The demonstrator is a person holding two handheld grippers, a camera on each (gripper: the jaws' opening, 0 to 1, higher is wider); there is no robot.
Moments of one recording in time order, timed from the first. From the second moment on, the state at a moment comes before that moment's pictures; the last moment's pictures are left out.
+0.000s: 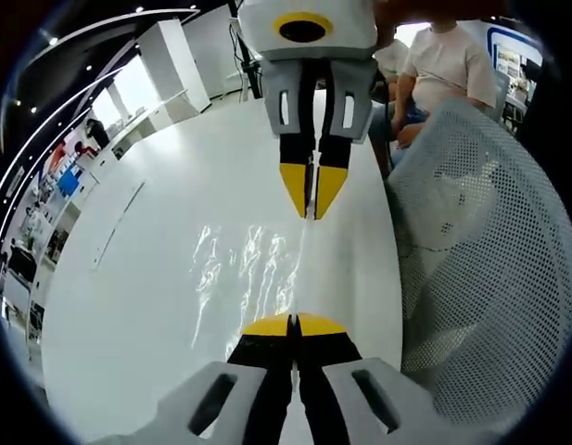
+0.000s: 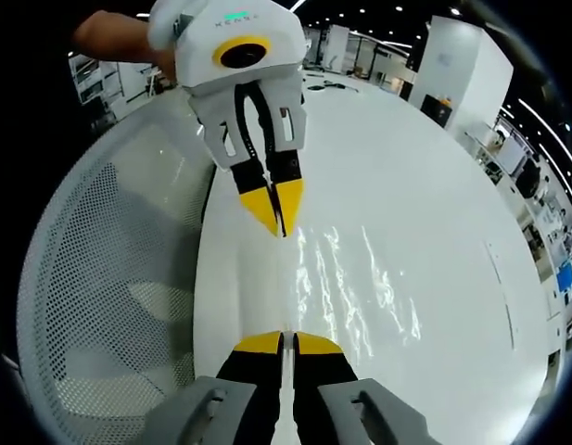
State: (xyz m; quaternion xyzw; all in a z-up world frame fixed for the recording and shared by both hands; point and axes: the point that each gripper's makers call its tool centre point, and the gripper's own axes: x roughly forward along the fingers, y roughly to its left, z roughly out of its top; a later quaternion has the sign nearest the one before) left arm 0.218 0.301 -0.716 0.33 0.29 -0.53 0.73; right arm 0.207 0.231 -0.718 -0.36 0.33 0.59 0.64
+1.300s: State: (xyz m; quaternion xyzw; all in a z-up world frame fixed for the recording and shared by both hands) left arm 0.217 0.304 -0.720 0.32 0.30 -0.53 0.73; right arm 0.207 0.211 -0.726 -0.41 0.33 0.57 0.62
